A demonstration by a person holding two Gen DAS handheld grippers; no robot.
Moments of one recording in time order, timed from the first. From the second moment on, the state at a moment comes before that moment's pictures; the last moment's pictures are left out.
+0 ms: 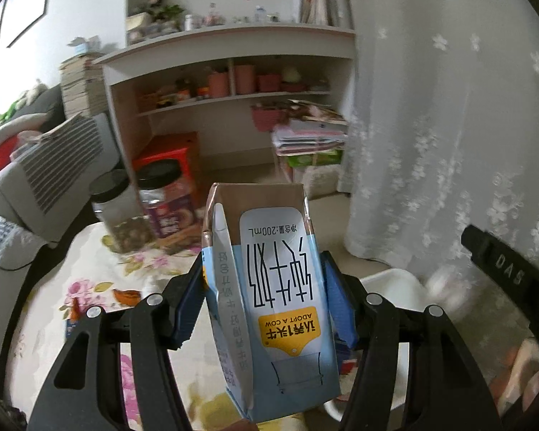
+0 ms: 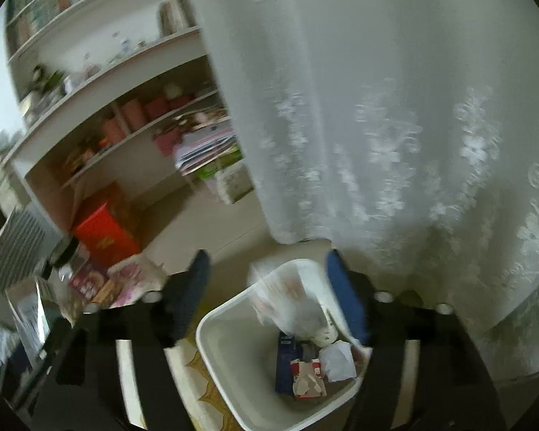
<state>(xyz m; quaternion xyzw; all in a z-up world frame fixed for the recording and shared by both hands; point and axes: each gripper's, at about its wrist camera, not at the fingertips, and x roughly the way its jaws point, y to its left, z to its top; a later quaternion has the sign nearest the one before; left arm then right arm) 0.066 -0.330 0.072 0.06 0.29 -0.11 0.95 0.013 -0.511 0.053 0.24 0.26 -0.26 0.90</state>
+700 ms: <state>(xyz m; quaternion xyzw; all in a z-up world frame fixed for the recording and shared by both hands) 0.065 -0.407 0.044 0.05 0.38 -0.22 0.90 -0.023 -0.563 0.064 0.29 0.20 -0.34 0.87</state>
